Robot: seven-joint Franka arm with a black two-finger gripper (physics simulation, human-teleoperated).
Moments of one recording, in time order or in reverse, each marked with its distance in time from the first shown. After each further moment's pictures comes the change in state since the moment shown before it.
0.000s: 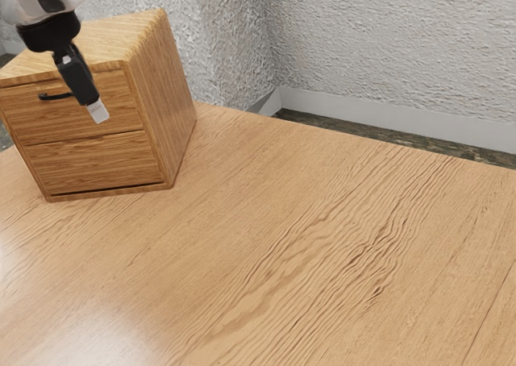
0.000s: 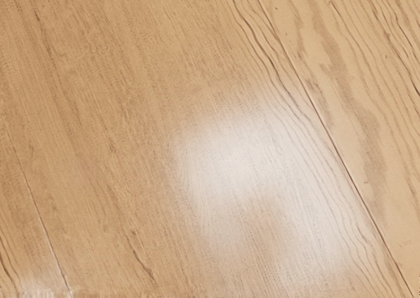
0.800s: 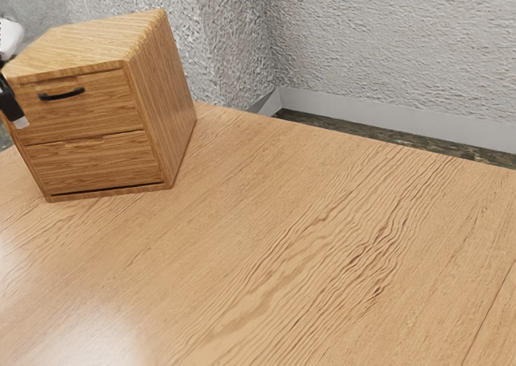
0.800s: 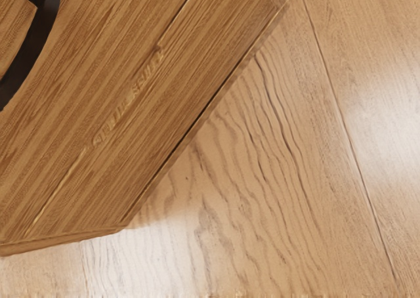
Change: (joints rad) arm 0.900 0.091 -0.534 -0.126 0.173 0.422 0.255
